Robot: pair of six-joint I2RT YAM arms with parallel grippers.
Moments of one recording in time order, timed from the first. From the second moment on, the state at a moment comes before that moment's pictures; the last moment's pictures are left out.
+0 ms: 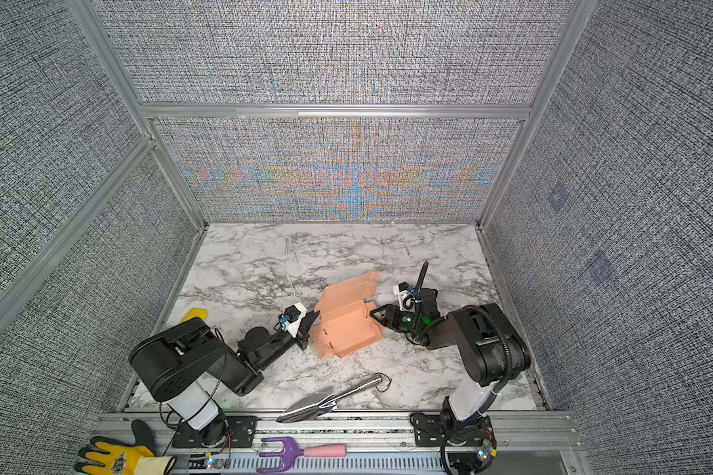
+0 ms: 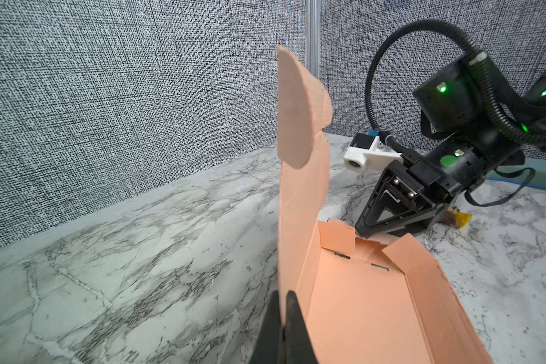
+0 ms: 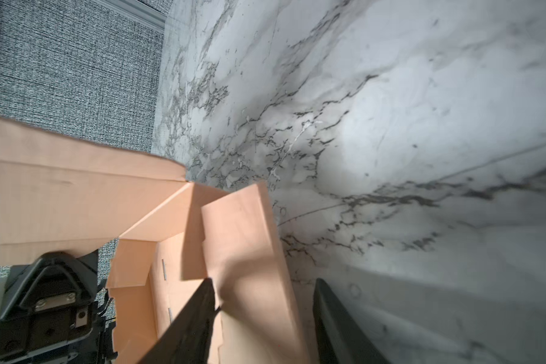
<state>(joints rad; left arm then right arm) -0.76 1.69 0.18 1.47 0.09 0.06 0.23 1.69 0.46 0.59 -0.72 0.68</state>
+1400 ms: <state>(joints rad) -0.77 1.68 0.21 1.41 -0.06 0.09 0.30 1.44 0.62 0.16 -0.45 0.49</state>
